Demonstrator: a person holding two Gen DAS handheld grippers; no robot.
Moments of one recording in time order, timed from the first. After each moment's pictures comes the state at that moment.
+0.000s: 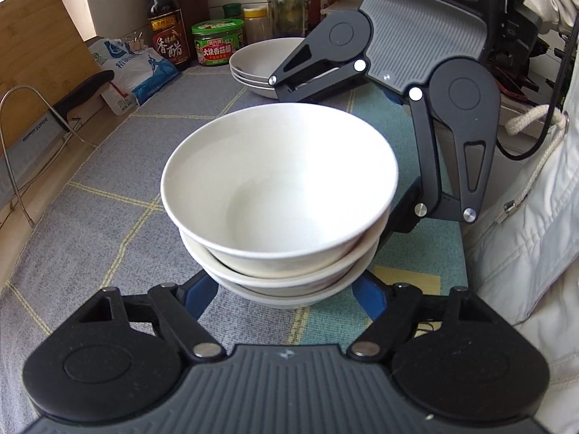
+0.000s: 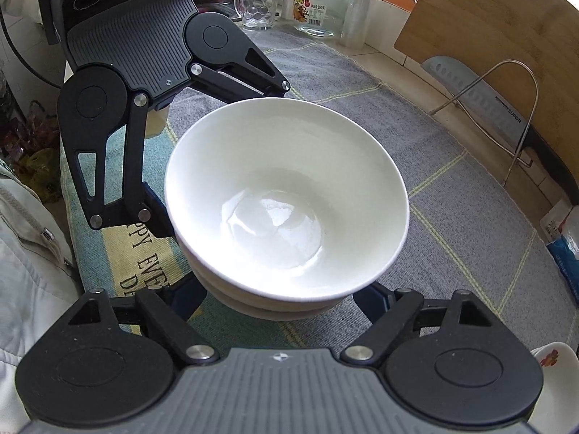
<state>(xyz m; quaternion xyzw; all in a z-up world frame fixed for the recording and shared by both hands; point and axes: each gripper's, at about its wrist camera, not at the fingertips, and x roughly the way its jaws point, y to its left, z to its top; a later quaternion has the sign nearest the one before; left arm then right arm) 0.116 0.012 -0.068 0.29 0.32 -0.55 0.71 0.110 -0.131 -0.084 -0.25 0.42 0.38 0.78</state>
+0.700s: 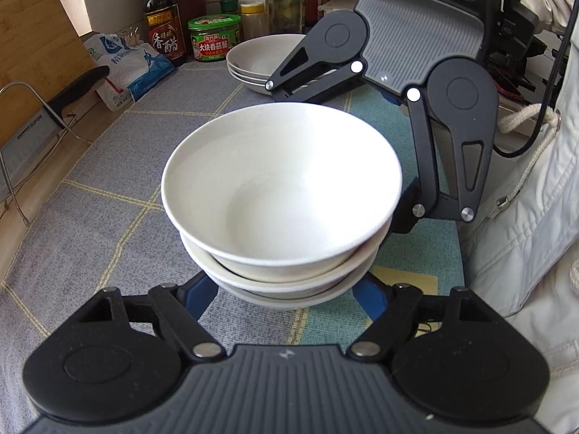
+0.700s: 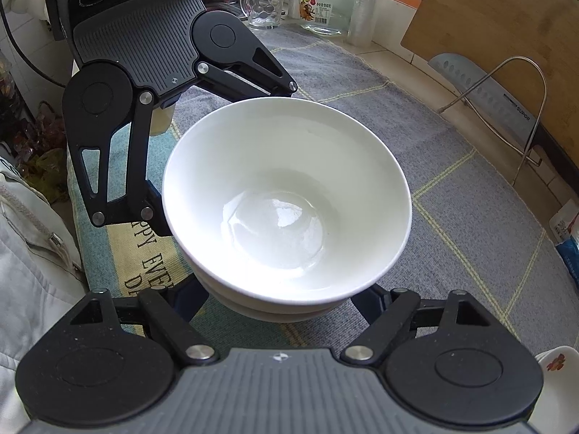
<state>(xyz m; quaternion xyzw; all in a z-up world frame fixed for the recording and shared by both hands) 0.122 0.008 -0.066 0.29 0.33 -0.55 0.71 0.118 -0.133 -0.085 -0.25 0.43 0.40 0.77</state>
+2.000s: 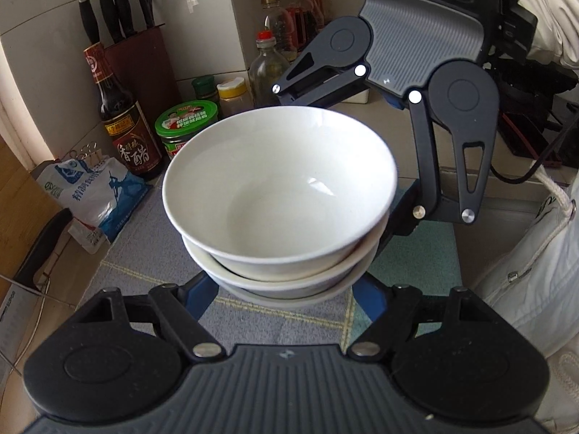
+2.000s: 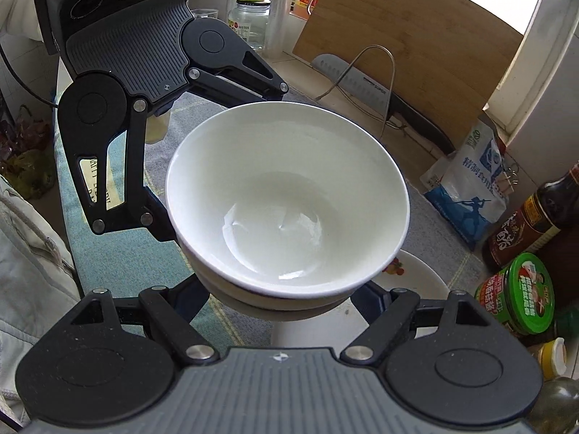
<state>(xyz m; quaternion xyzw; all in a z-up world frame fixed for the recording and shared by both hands) 0.141 -0.160 -0.027 0.31 0.26 -0.55 0.73 0.120 -0.310 -0.021 -0.26 0.39 0.35 0.81</state>
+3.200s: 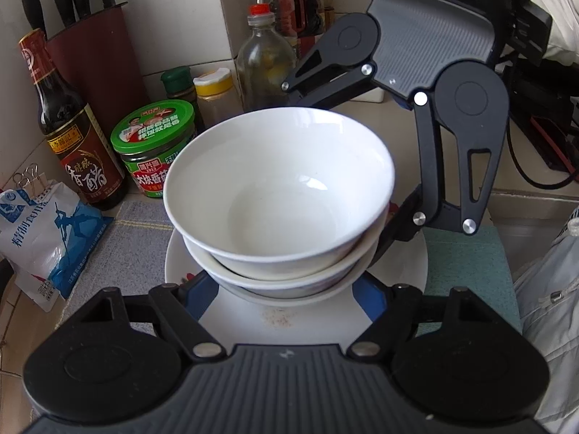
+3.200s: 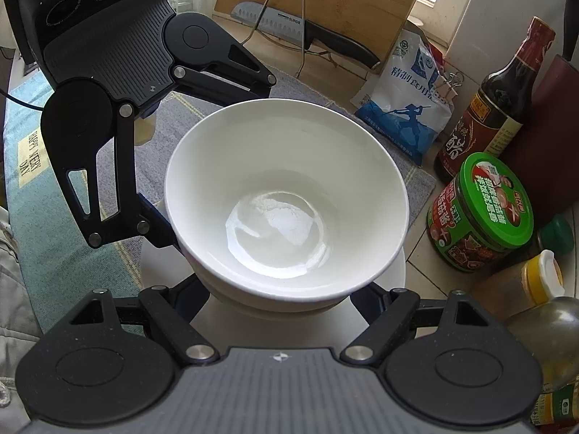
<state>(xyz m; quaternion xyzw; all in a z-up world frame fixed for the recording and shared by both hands) 0.186 -0.249 -0.072 0.31 0.27 -0.57 0.71 0.158 -0.390 -0.057 -0.23 0.44 0.30 0.82</state>
